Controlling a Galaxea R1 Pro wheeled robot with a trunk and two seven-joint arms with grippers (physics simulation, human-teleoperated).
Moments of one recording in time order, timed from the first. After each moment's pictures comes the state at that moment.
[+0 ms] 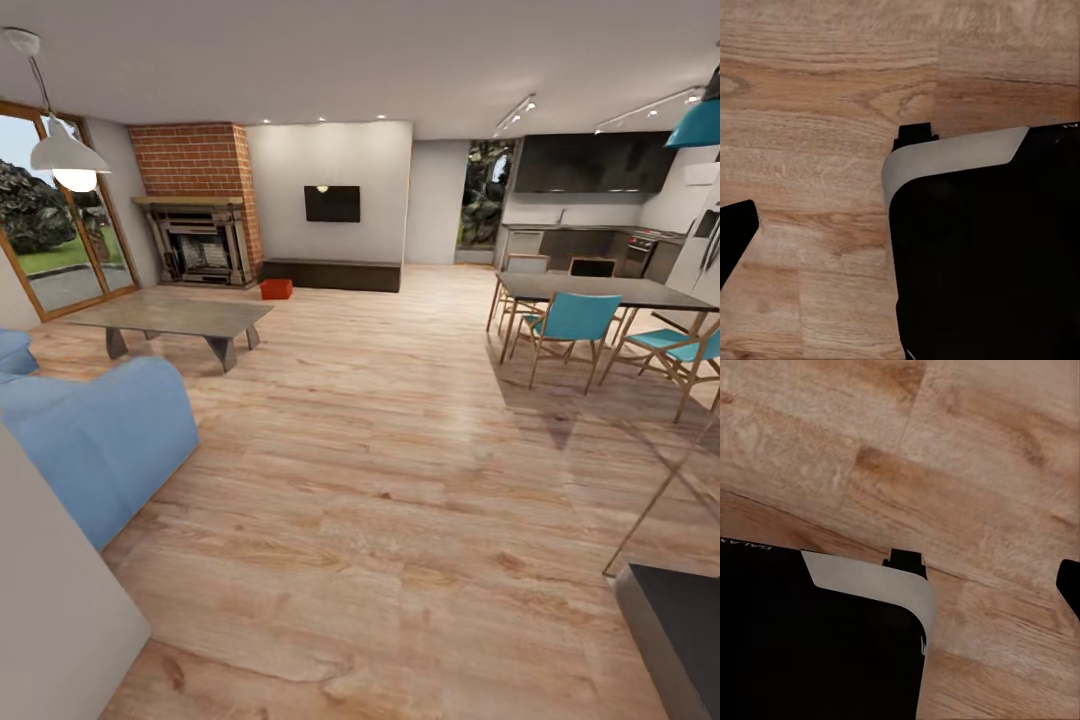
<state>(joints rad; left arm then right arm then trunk) -0.28 -0.01 -0.35 0.03 0.23 0.01 0.06 -0.27 -0.06 -0.57 0.05 0.71 -0.22 0.05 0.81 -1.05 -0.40</state>
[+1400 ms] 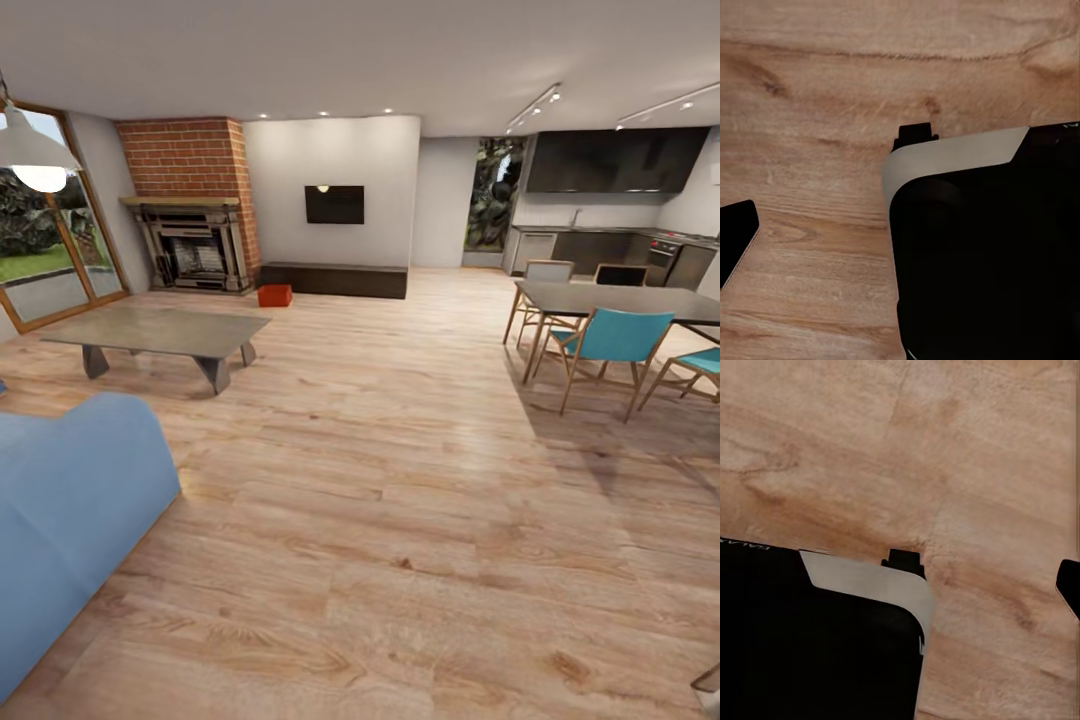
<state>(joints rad) -0.28 -0.01 -0.35 0.03 0.23 0.01 0.06 -0.27 -0.06 -0.57 0.05 0.71 -0.22 0.05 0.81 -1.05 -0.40</state>
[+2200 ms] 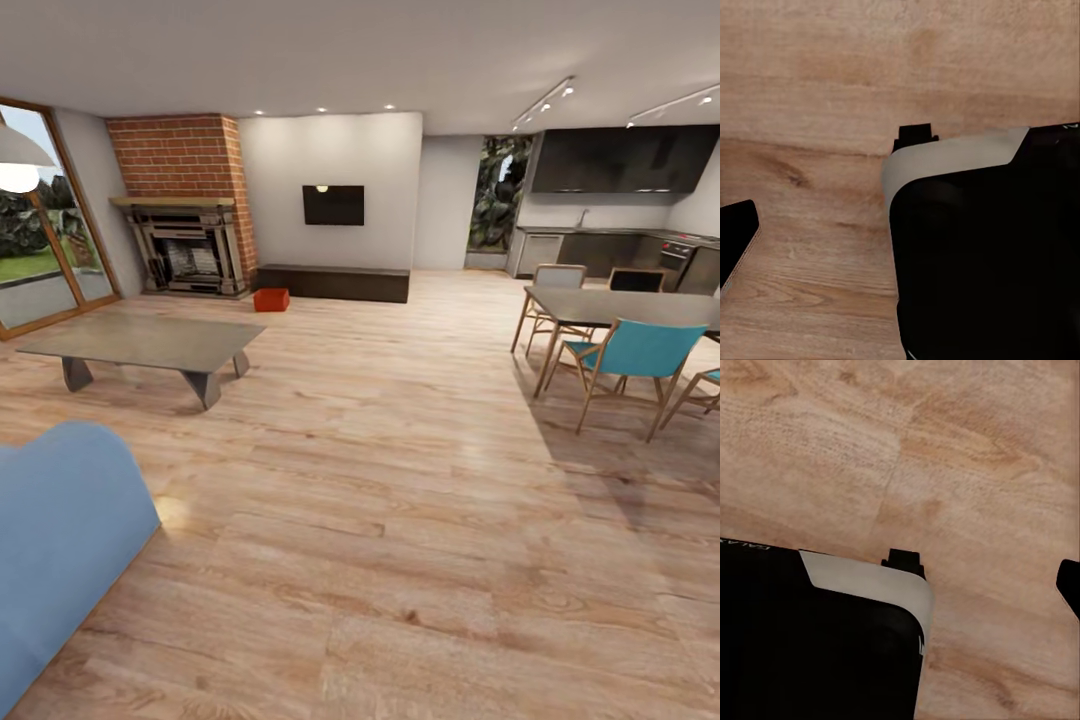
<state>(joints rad) -0.28 -0.01 -0.35 0.03 0.23 0.01 0.06 -0.27 -0.06 -0.57 0.05 0.71 -0.22 0.05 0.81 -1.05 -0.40</state>
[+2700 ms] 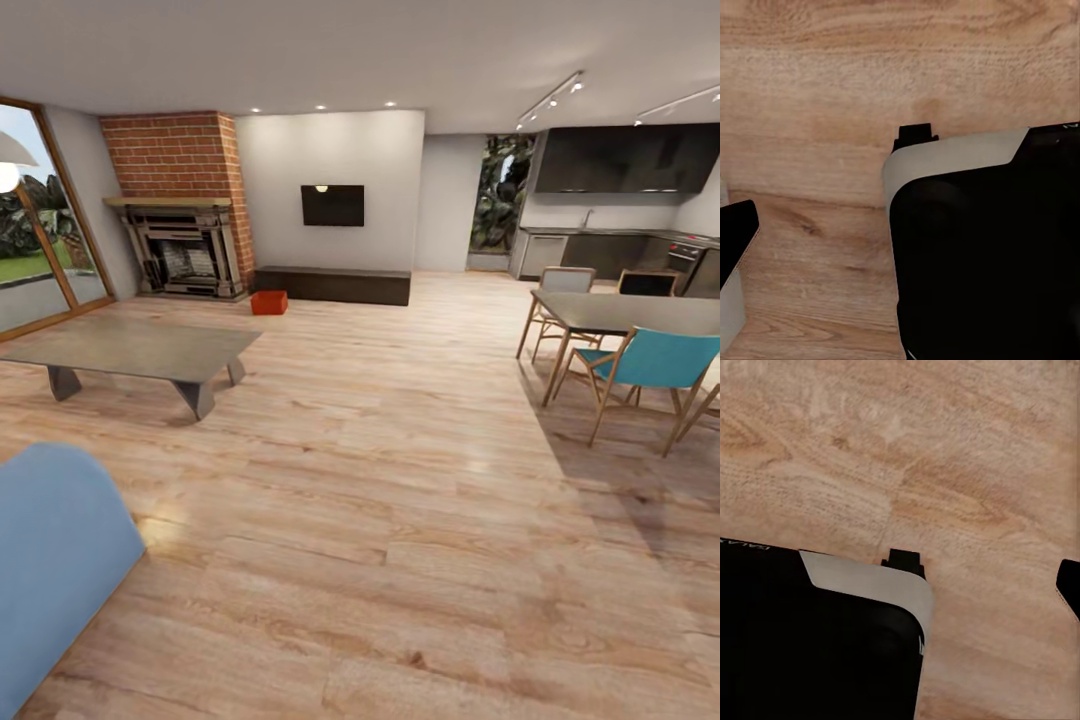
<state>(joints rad) -0.28 -0.01 -0.35 0.03 0.23 0.01 0.06 -0.27 -0.06 -0.57 0.05 0.71 -0.22 0.05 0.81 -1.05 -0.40</state>
